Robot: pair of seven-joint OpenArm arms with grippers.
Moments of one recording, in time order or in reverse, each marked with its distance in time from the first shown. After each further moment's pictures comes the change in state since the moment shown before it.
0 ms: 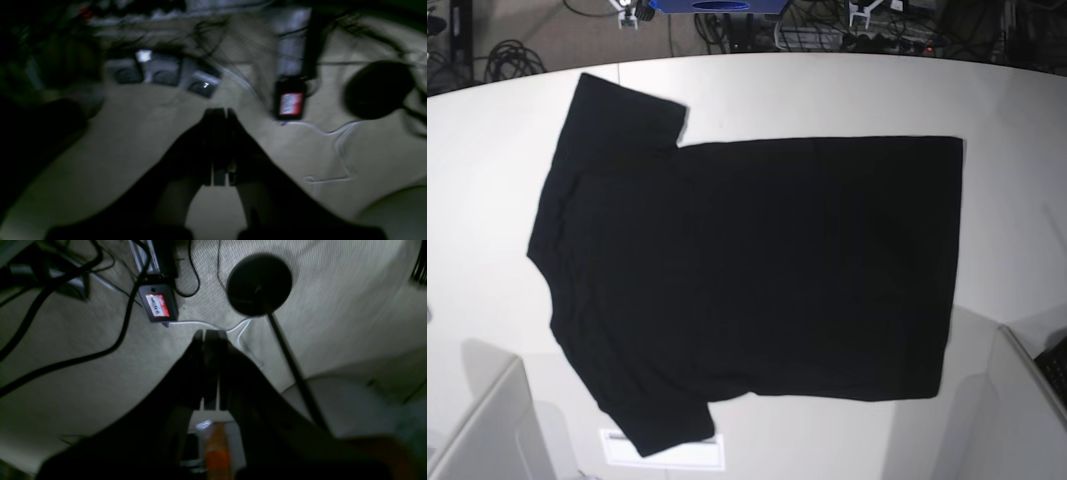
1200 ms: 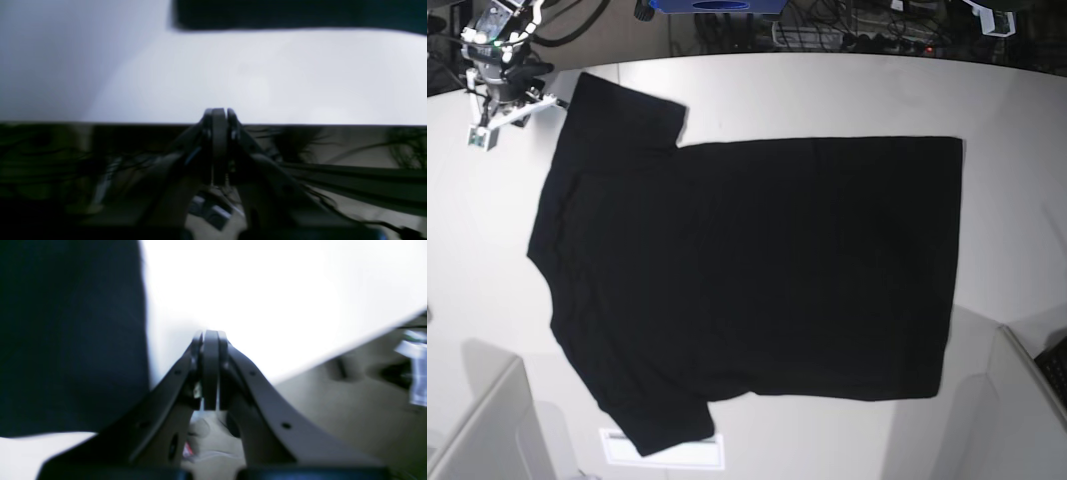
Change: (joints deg) left arm 57.4 -11.0 -22.5 100.6 -25.9 -5.4 1.7; right arm -9.3 -9.0 32.6 98.0 13.9 19.1 -48.0
